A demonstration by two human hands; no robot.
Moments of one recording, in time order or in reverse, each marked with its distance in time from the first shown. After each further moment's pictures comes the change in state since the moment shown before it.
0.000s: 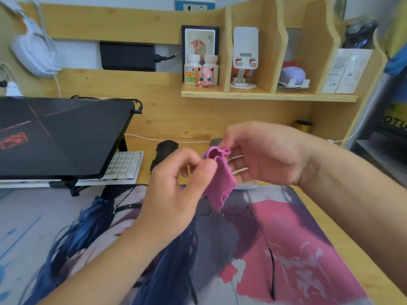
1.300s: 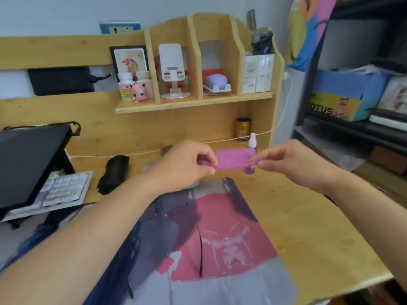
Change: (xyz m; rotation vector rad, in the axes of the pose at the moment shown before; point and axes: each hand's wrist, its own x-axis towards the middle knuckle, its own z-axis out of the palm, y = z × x) left_hand 0.076 0.024 0.111 0.387 -0.670 -0.052; right_hand -0.135 0.104 -0.139 -0.492 0.533 -0.241
